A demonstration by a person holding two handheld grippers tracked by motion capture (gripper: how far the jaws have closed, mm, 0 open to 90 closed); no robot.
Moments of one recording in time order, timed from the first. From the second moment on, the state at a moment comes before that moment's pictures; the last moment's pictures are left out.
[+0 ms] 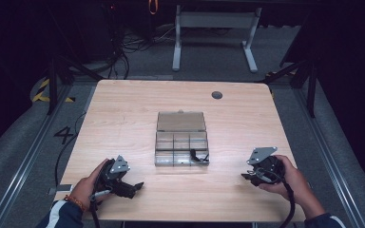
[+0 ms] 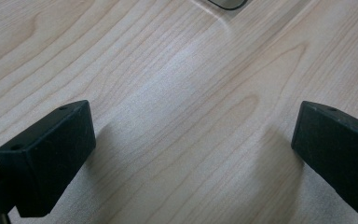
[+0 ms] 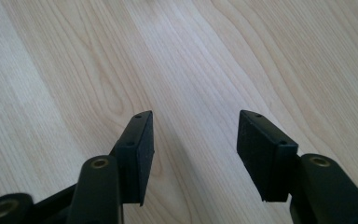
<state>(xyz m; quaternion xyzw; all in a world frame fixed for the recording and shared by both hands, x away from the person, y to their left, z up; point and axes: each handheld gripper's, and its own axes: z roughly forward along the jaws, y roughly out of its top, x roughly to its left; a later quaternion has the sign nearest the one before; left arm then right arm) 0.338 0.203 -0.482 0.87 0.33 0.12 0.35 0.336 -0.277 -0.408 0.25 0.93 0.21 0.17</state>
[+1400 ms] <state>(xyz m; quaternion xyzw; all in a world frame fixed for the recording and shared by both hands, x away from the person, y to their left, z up) 0.338 0.203 -0.482 0.87 0.33 0.12 0.35 0.288 -0.369 -0.470 0.38 0.83 0.36 0.18</state>
